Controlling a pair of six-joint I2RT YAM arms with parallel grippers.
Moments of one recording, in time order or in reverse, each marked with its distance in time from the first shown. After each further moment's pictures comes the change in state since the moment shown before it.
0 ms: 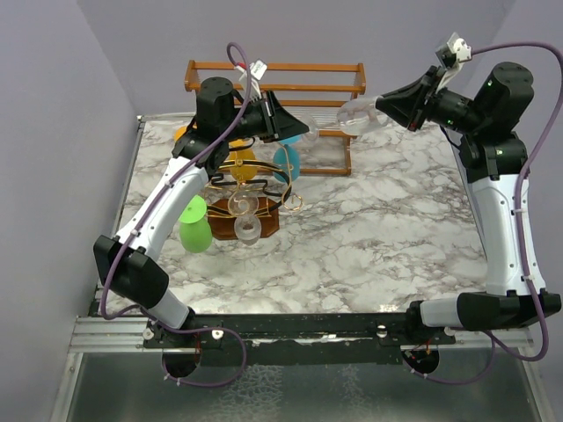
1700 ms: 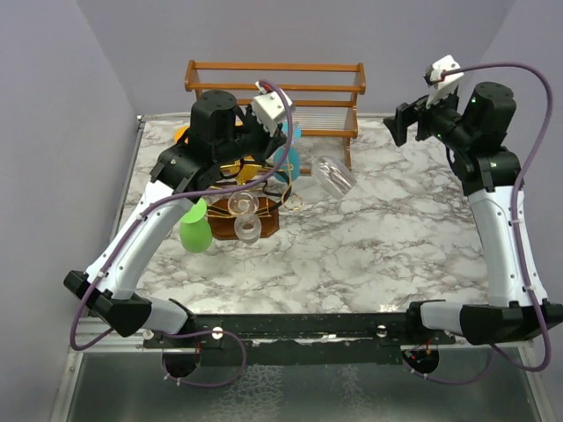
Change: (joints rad) left arm -0.157 -0.176 0.081 -0.401 -0.385 0.941; right arm 0.014 -0.089 -0.113 -0.164 0.535 -0.331
